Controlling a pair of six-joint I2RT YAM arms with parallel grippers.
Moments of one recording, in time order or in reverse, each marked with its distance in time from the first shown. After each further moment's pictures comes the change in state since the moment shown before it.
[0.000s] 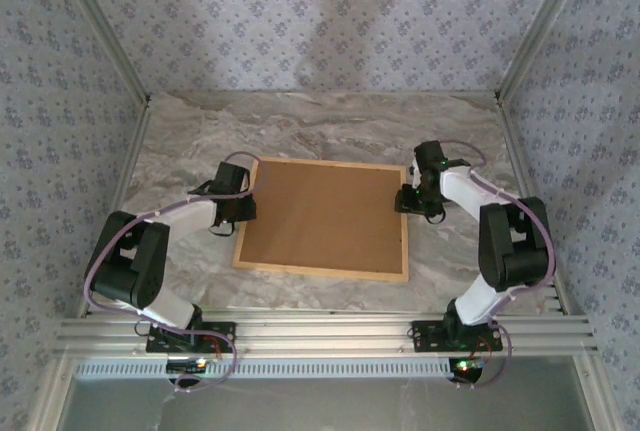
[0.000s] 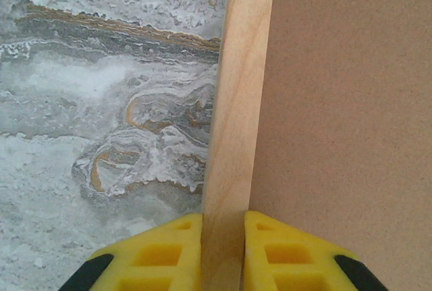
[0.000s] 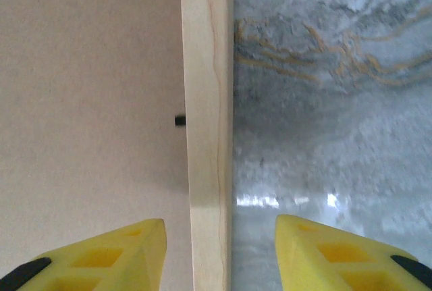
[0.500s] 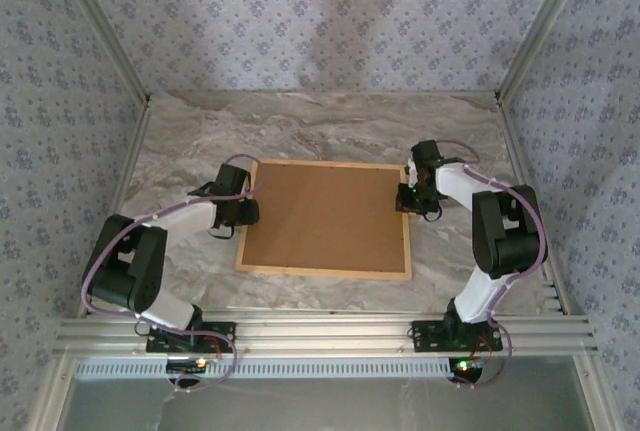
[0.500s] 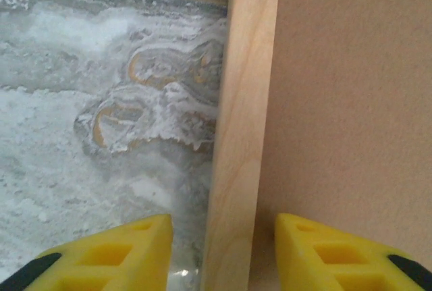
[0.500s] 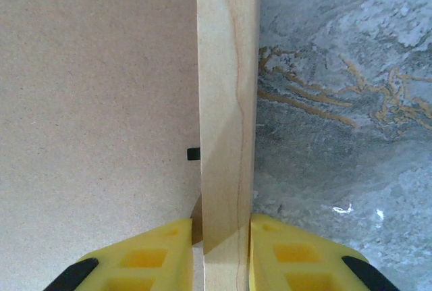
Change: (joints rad) left arm -0.005 -0.029 0.002 -0.082 -0.011 -0.014; right arm -0.004 0.070 0.021 0.035 -0.028 -0.033
